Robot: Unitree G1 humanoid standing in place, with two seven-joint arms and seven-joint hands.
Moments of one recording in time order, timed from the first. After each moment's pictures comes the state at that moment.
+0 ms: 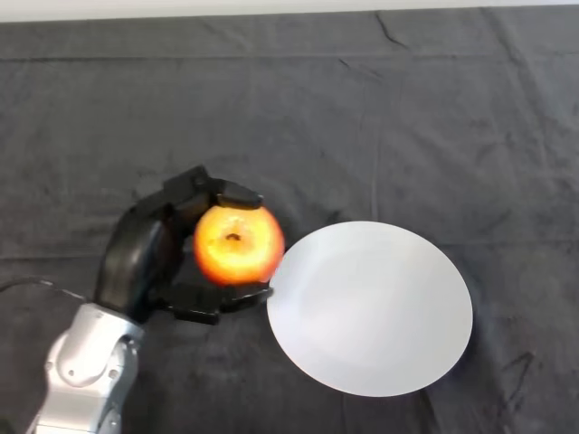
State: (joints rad) left arm -0.29 0.30 -0.26 0.47 -0.36 -0.64 -0.19; right arm -1.08 -0.57 -2.46 1.88 1.83 1.06 0.86
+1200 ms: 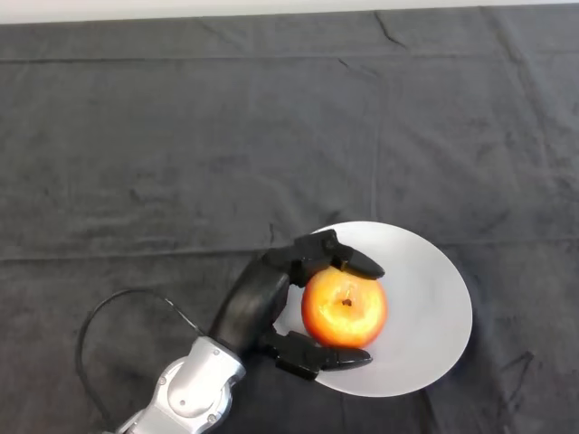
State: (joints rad) left arm -0.42 0.25 -0.73 0.70 -0.29 -0.78 0.08; right arm -1.08 -0.57 -2.46 1.88 1.83 1.06 0.85
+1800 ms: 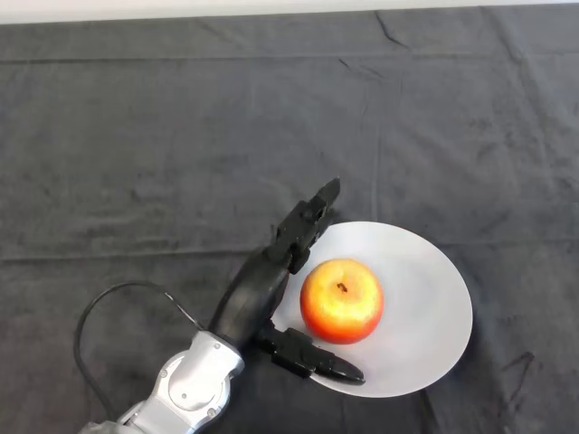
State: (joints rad) left arm -0.45 0.25 -0.77 0.76 -0.29 -0.79 0.12; right arm -1.08 -0.57 -2.46 1.88 1.83 1.06 0.85
